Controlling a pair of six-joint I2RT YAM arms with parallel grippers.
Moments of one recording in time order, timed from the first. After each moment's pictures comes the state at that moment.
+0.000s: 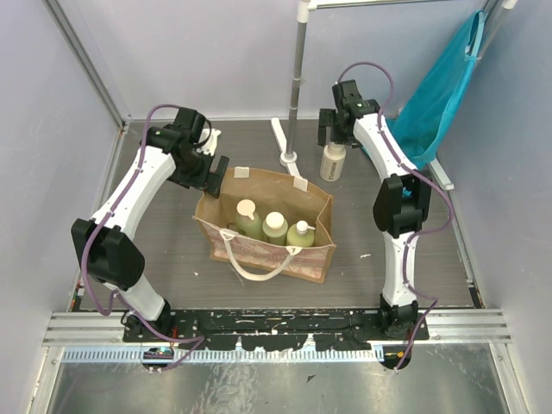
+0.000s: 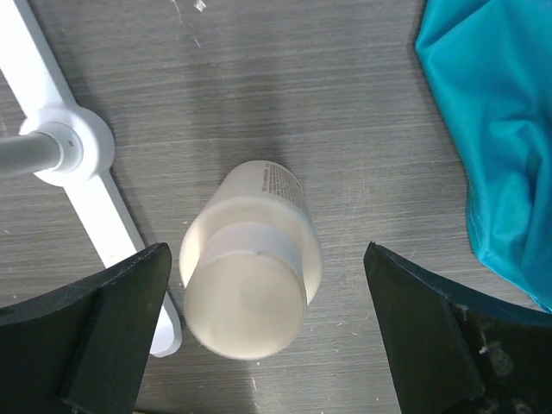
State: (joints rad) left arm -0.33 1.66 1.65 -1.15 0.02 0.02; right arm 0.25 2.16 2.13 -0.91 0.18 0.24
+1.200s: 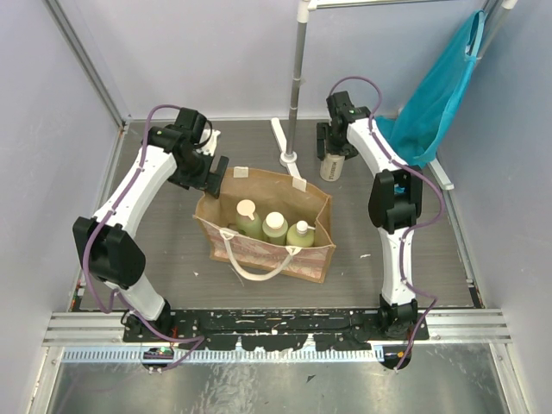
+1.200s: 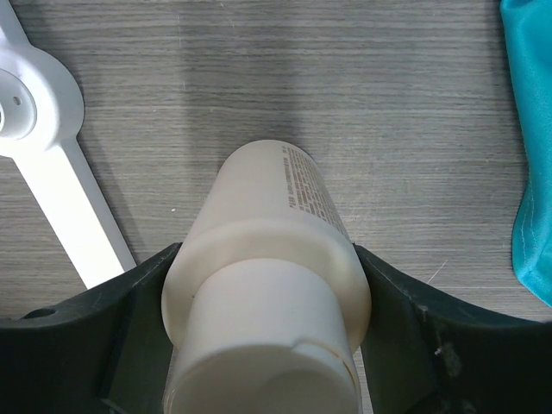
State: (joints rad) left arm -0.33 1.68 1.65 -1.16 0.01 0.00; right arm 0.24 2.26 2.11 -0.92 0.12 0.18
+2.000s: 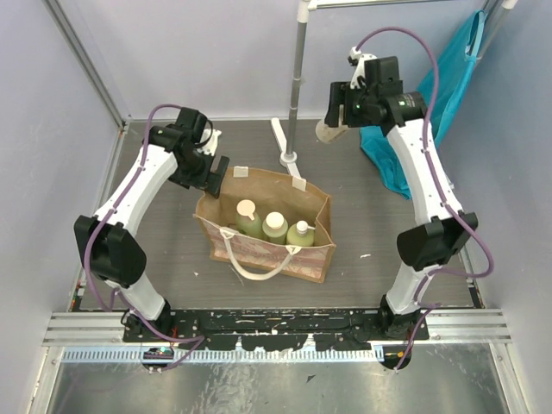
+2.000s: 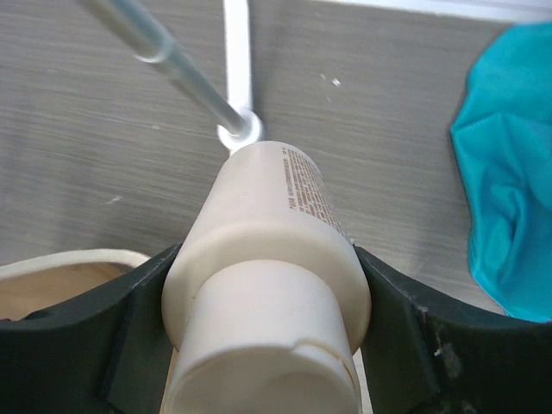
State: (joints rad) left arm -0.33 1.68 1.65 -1.16 0.01 0.01; right arm 0.24 1.81 2.10 -0.94 -0.07 0.13
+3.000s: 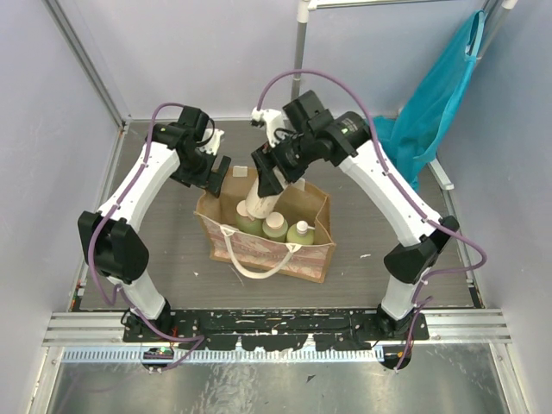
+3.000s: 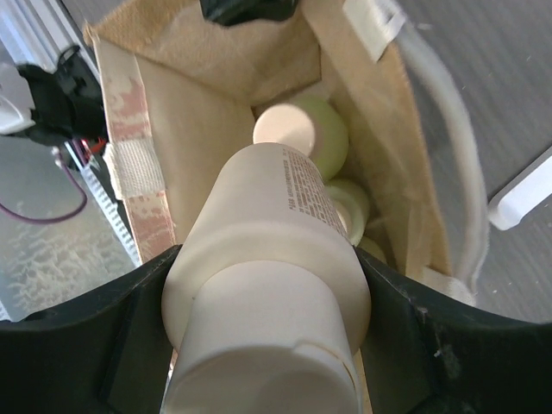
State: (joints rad) left arm -0.33 1.72 1.68 -1.16 0.01 0.05; right arm 0.69 1.77 2.15 -1.22 -0.43 -0.02
